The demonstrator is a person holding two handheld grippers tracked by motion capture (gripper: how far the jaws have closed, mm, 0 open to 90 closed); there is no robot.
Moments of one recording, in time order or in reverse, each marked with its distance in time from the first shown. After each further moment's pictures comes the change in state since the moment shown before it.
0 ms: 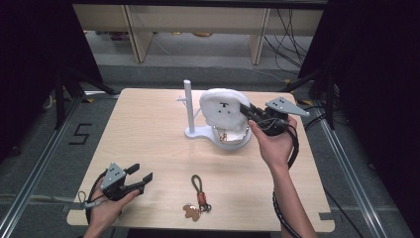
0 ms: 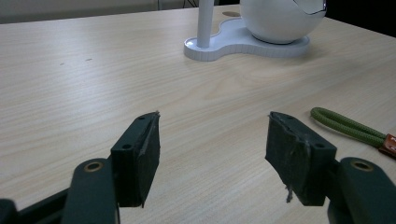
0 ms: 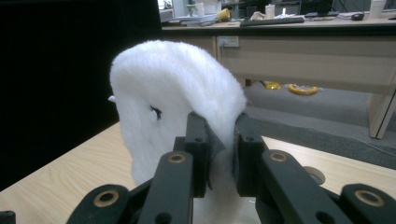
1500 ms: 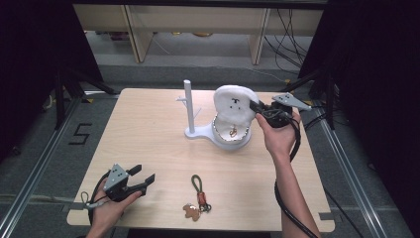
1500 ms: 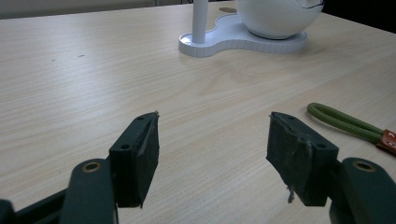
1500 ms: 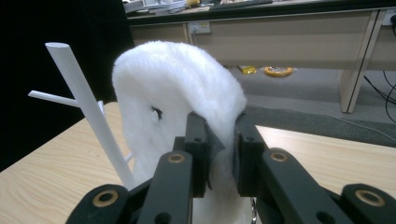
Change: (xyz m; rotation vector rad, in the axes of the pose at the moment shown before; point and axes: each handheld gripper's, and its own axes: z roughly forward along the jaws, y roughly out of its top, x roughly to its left) left arm -0.004 -0.002 0.003 0.004 -0.011 0.008; right arm -0.044 -0.013 0.022 0.038 -0.105 0.054
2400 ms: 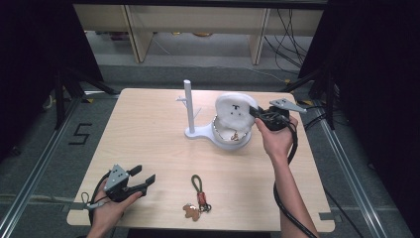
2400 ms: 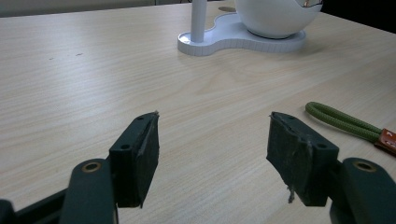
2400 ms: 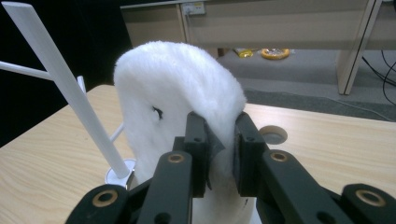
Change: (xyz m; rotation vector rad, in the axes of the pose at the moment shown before) left arm 0.000 0.000 0.000 0.007 0.006 0.019; right arm -0.010 -0.020 0.012 0.072 -0.015 0.023
